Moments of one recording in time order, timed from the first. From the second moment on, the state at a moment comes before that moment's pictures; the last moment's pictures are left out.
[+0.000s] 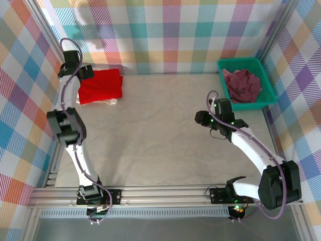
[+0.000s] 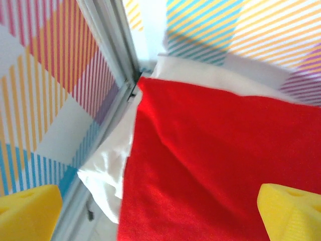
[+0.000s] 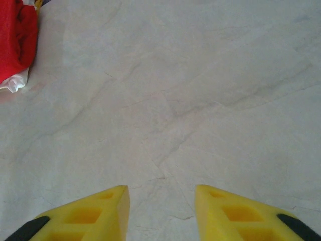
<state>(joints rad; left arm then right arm) 0.18 2.01 1.90 -0.54 -0.18 -0.10 0.30 1.24 0.84 -0.35 -0.20 0.51</state>
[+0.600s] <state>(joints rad) -0.08 1.28 0.45 0.20 -0.26 -0.18 0.23 1.32 0.65 0.01 0.20 0.19</state>
